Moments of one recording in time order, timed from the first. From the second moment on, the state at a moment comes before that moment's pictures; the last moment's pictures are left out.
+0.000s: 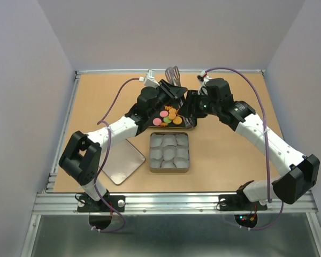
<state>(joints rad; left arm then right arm) -0.68 1.62 1.13 0.48 0.01 -1.16 0.56 1.36 1.33 -0.53 -0.22 0.52</state>
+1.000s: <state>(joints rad) -0.67 1.62 1.06 0.55 -0.01 -1.25 0.59 1.40 1.29 -0.46 -0.12 0.52</state>
